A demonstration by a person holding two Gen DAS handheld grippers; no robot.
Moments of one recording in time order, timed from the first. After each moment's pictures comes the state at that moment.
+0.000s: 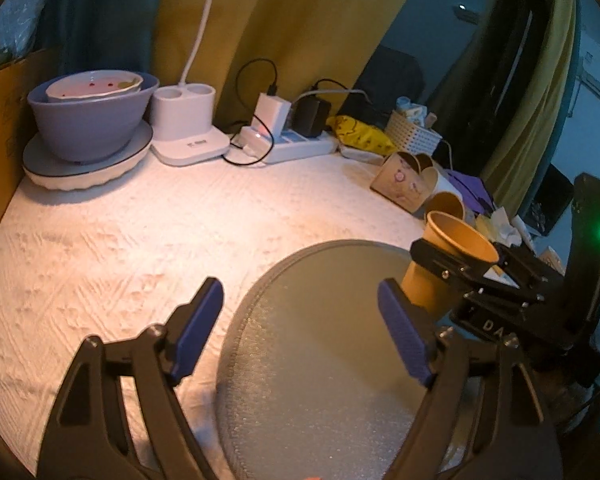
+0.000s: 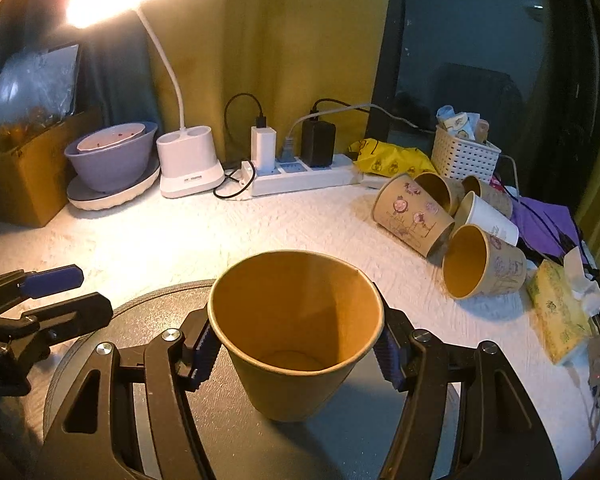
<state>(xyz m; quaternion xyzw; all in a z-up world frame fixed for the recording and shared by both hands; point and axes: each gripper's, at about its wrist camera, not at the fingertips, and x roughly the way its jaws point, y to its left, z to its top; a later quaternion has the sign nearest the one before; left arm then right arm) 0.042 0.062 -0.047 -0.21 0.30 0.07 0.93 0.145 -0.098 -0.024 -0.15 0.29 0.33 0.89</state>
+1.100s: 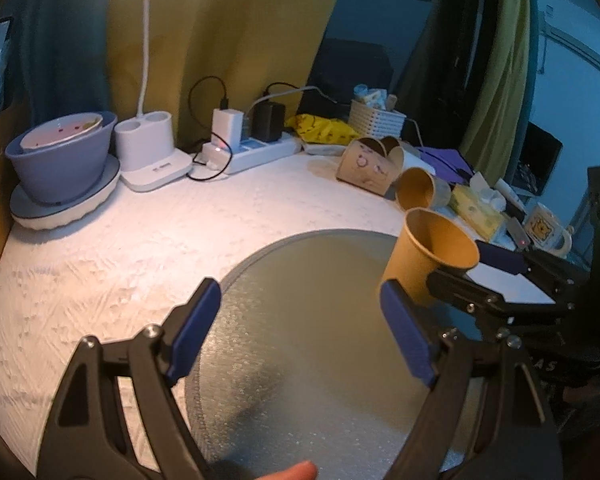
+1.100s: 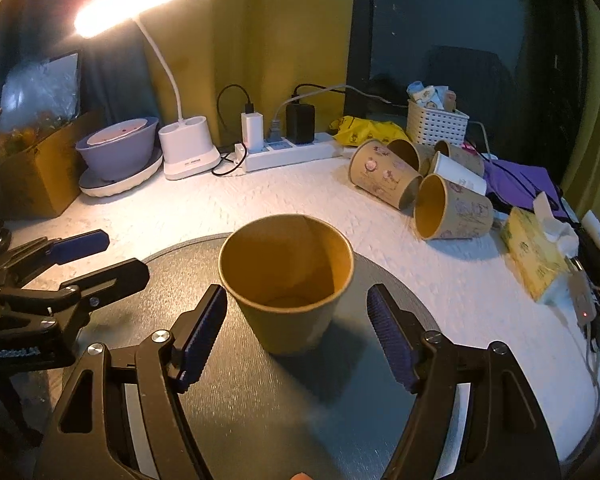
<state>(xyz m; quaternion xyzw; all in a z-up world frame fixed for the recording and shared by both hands) 0.038 0.022 -0.039 -0.12 0.29 0.04 0.95 0.109 -0.149 -0.022 -0.13 0.32 0.31 0.89</state>
